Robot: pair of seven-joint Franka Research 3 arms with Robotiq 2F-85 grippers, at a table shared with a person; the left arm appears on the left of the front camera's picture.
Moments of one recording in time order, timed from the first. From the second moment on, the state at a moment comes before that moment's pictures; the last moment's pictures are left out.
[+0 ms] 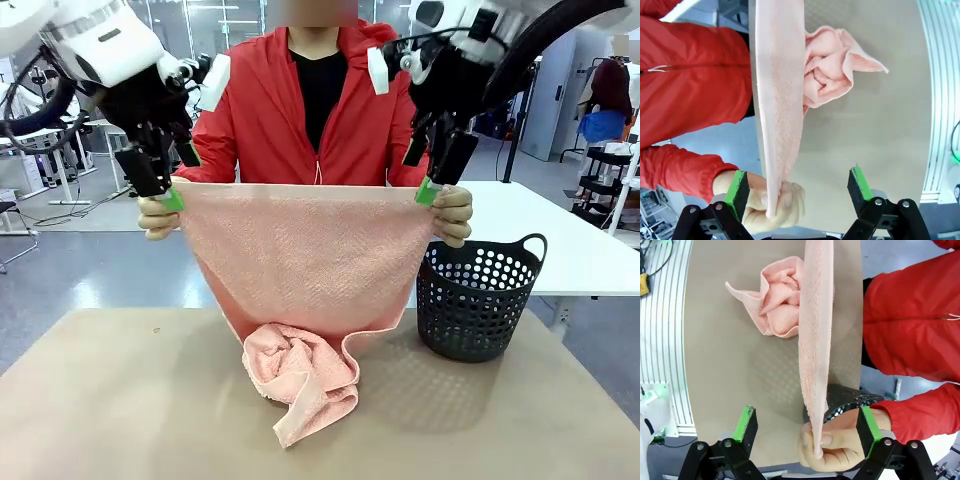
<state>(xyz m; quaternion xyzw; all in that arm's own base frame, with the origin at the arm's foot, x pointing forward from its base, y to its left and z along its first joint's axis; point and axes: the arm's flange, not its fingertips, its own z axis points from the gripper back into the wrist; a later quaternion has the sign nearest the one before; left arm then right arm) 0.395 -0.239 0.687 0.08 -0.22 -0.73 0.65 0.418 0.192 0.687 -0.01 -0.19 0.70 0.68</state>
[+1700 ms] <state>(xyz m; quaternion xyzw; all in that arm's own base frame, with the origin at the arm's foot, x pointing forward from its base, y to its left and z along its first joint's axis) 0.446 -0.252 0.644 0.06 -0.18 -0.70 0.68 0.448 0.203 0.637 -0.04 -0.15 0.69 0.71</state>
